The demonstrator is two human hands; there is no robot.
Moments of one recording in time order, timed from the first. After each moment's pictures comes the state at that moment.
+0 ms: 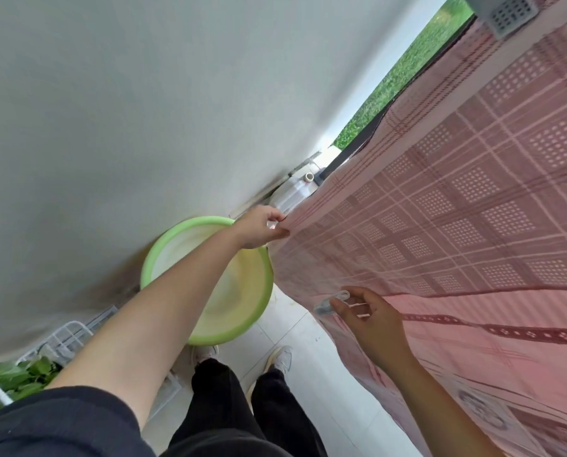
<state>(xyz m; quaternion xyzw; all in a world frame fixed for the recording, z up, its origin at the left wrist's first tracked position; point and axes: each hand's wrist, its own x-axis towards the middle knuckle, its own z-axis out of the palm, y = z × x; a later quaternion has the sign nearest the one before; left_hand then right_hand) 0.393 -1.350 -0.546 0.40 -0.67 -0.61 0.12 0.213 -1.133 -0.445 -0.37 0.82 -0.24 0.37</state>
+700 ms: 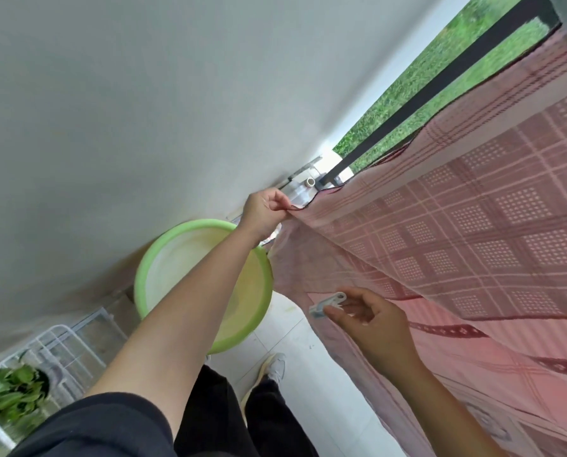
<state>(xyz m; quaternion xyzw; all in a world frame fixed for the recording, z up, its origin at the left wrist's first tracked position) 0.375 -1.370 -0.569 0.48 -0.42 -0.70 0.33 0.237 -1.163 -0.425 -0.42 0.80 -0.22 0.38</state>
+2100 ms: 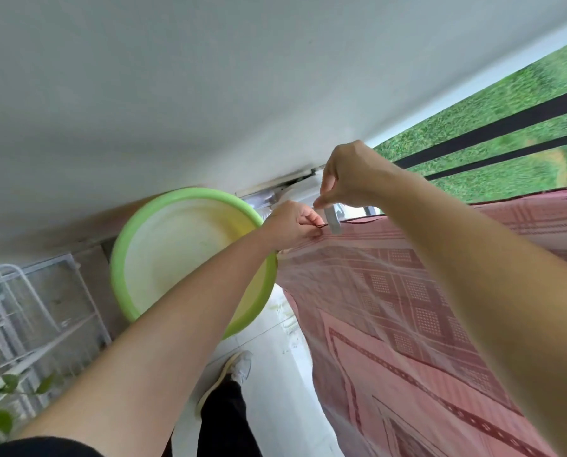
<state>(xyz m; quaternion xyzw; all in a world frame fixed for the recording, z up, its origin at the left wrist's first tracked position) 0.379 -1.371 -0.659 0.46 -0.53 -0.67 0.24 0.300 -1.439 -0.487 -0.74 0.58 0.26 0.21</state>
